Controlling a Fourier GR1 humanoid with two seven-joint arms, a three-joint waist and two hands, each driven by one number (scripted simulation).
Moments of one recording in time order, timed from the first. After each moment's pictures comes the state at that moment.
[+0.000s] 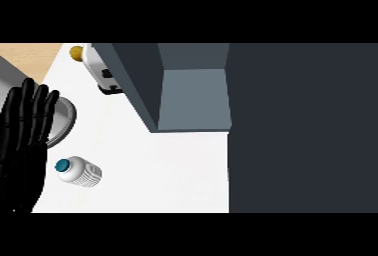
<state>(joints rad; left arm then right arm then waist) 0.00 0.10 -0.01 -2.10 -0.04 0.00 -0.03 0.00 -0.07 -0.02 -2.10 -0.02 0.01 0.01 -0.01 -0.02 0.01</state>
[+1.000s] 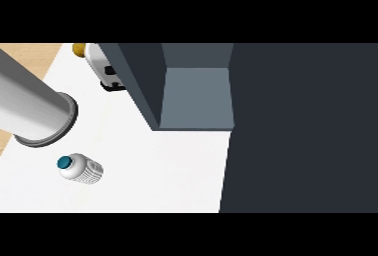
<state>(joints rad) 0.37 0.10 0.32 -2.34 0.42 -0.09 0.20 0.21 -0.07 0.22 -2.45 -0.03 0.09 0.24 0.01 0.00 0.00</state>
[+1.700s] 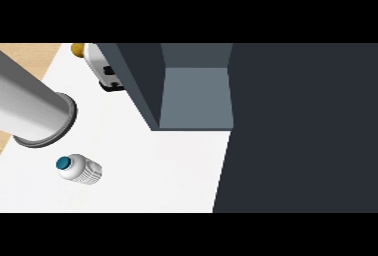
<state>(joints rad) 0.42 0.07 0.35 -2.32 0.39 -0.16 0.25 0.18 -0.02 0.41 -2.47 0.06 0.00 0.34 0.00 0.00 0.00</state>
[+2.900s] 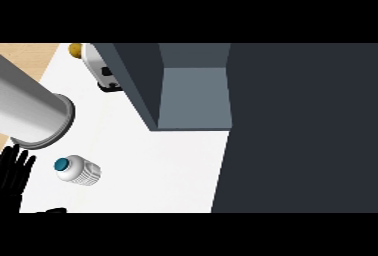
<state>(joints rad) 0.25 0.09 0.41 -1.67 0.19 -0.25 -0.05 0.11 -0.09 0.49 -2.49 0.09 -0.11 0.43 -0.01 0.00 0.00</state>
